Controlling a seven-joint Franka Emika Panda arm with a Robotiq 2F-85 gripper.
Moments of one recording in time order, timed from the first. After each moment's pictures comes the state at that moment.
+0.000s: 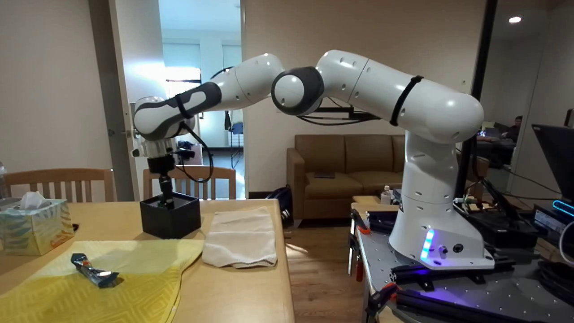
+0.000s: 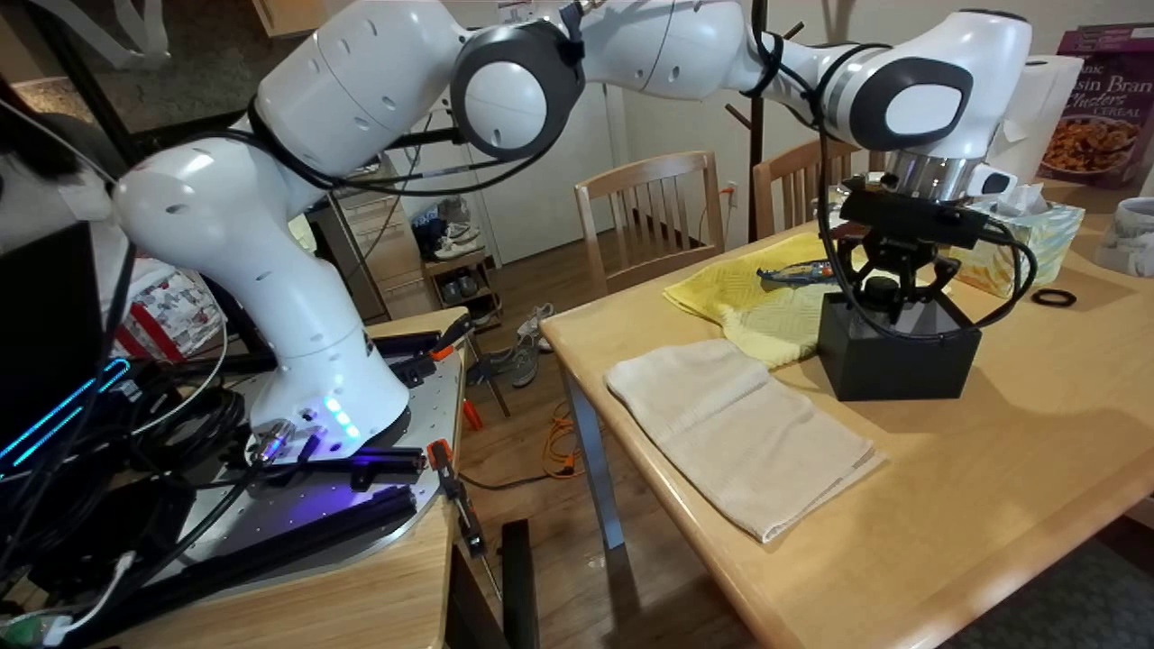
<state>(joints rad) -0.14 1.16 0.05 -0.81 -0.02 1.82 -0.75</state>
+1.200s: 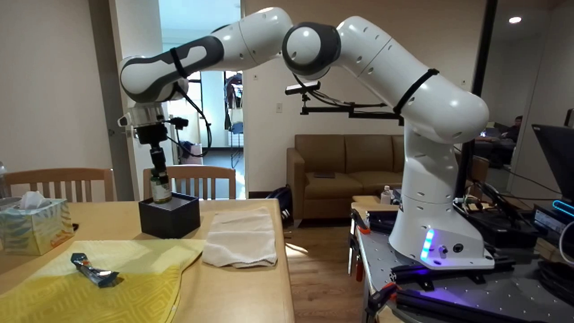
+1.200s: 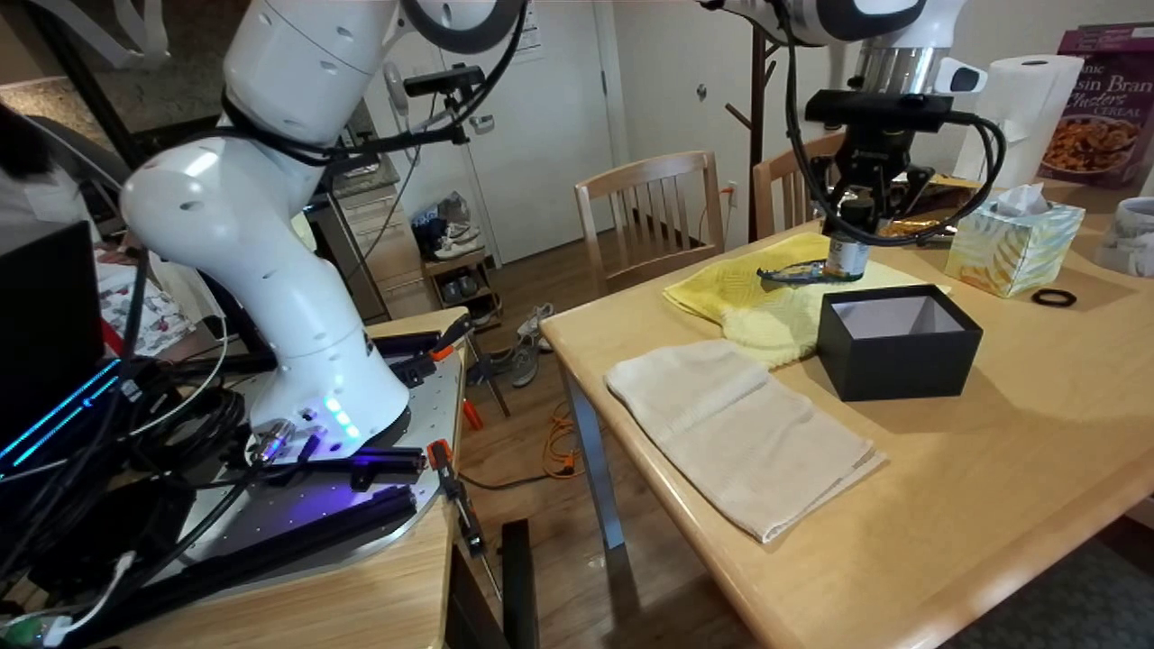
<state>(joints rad) -0.04 0.88 0.00 -1.06 -0.02 1.79 -0.65</state>
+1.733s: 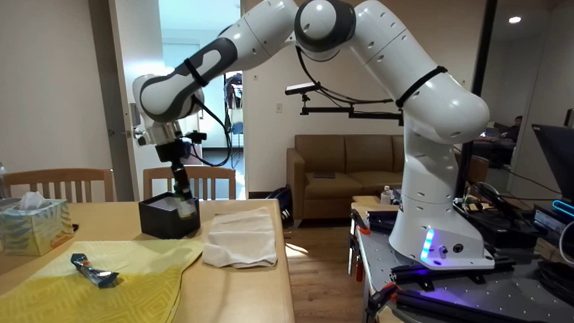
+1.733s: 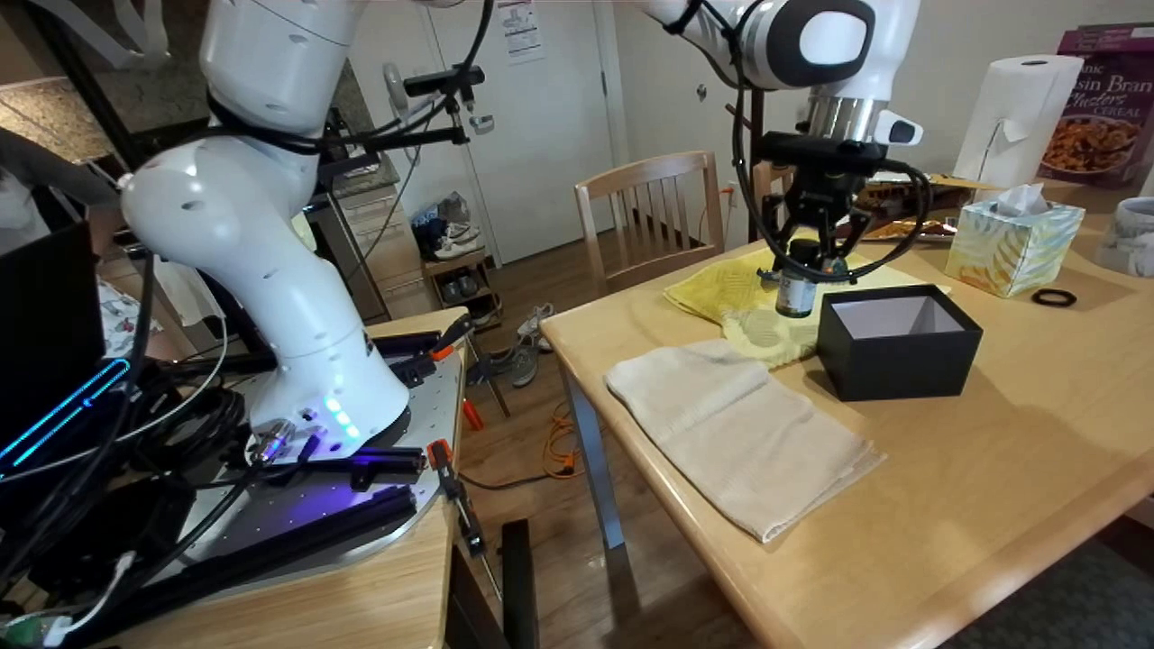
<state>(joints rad) -0.03 0.72 0.01 -1.46 -0.08 1.94 -0.62</state>
